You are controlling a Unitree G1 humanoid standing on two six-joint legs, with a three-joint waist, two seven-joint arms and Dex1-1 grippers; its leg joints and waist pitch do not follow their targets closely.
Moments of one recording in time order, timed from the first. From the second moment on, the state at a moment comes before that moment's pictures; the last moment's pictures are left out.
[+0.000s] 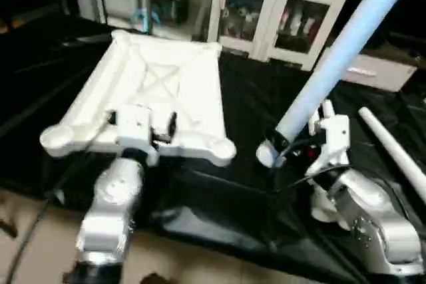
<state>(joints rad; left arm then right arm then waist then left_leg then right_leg) -0.16 0.09 -0.03 -0.11 0.01 0.26 -0.08 -0.11 -0.26 -0.05 -0.14 0.36 0.40 0.41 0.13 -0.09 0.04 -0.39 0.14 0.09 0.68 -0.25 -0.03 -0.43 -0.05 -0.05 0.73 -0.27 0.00</state>
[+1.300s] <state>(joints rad) -0.16 0.12 -0.08 -0.12 -0.03 0.20 -0.20 -0.11 -0.23 -0.07 -0.12 0.33 0.37 0.38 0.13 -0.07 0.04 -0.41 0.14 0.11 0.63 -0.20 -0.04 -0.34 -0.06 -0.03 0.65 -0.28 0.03</state>
